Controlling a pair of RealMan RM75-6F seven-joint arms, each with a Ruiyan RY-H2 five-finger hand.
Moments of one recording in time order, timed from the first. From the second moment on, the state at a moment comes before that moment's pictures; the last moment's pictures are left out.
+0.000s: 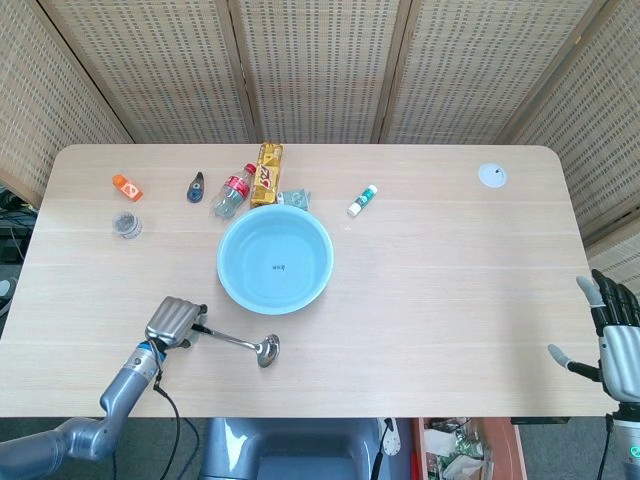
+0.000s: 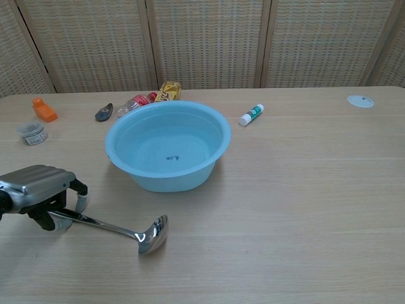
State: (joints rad) left arm -0.53 -1.63 -0.04 -1.24 1.21 0.88 0.40; right arm 0.06 -1.13 0.10 -1.52 -1.51 1.55 0.18
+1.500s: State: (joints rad) left arm -0.73 -1.22 -0.23 -1.70 1.08 0.89 0.46; right arm 0.07 -1.14 0.11 -1.52 -1.48 1.53 0.16
